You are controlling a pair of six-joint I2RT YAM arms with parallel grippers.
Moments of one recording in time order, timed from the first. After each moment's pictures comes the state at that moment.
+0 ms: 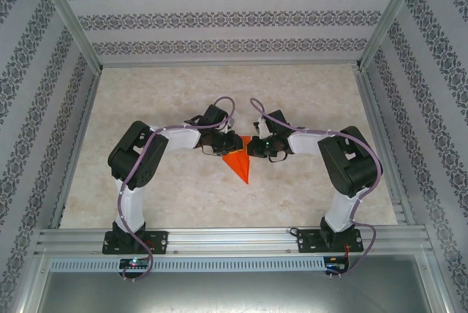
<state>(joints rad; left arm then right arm) -0.55 1.99 1.17 -0.15 0.53 -0.79 0.44 1.81 0.89 -0.13 -0.49 0.48</state>
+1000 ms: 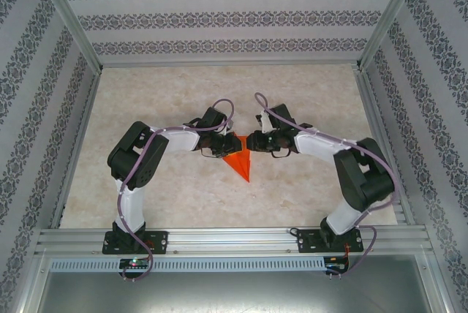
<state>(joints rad) -0.55 1.99 1.12 -0.10 0.52 -0.79 0.45 1.62 0.91 -0.24 -0.43 0.46</state>
